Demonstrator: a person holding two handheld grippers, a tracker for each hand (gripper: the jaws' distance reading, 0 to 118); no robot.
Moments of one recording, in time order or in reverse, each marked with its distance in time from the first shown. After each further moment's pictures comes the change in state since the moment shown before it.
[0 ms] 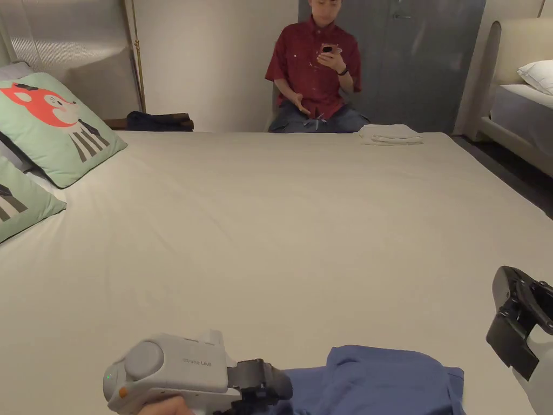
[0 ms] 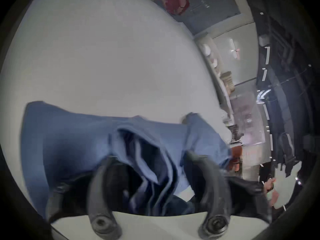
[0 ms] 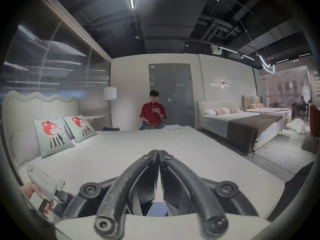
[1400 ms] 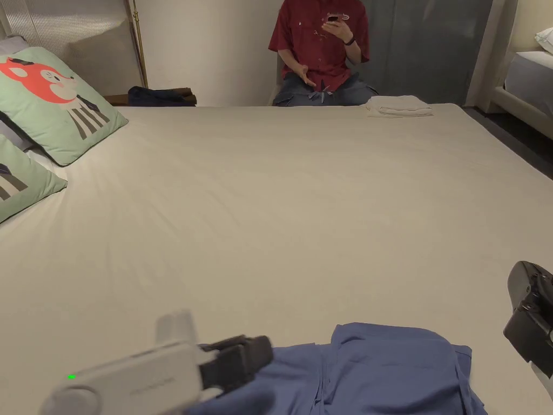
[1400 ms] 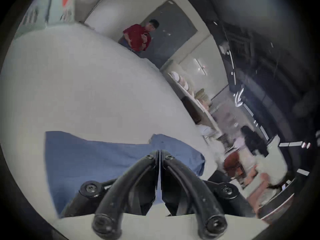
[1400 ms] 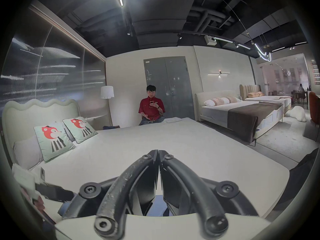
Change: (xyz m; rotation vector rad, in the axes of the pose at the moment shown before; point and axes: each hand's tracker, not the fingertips) left arm 0.002 -0.038 0.073 0.296 -0.149 -0.168; right arm 0.012 -0.016 -0.006 -0.058 0.001 -0.079
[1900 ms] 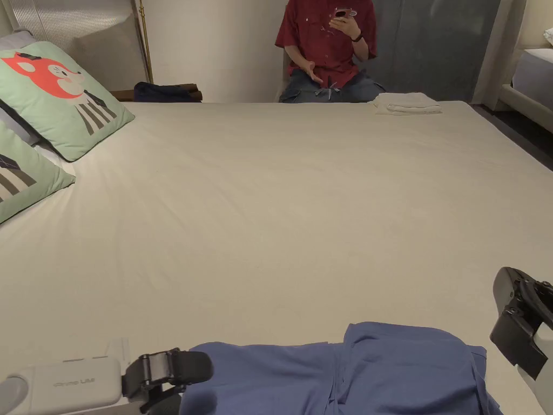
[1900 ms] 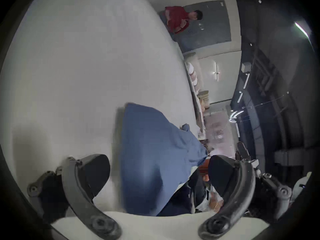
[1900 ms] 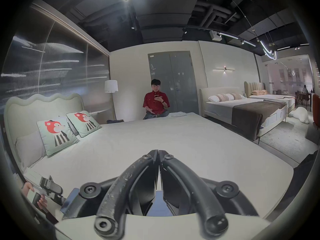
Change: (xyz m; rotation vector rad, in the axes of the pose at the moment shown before) left arm -0.143 0.011 0.020 -0.195 -0.071 0.363; right arm -0.022 -0.008 -0.010 -0.051 0.037 0.018
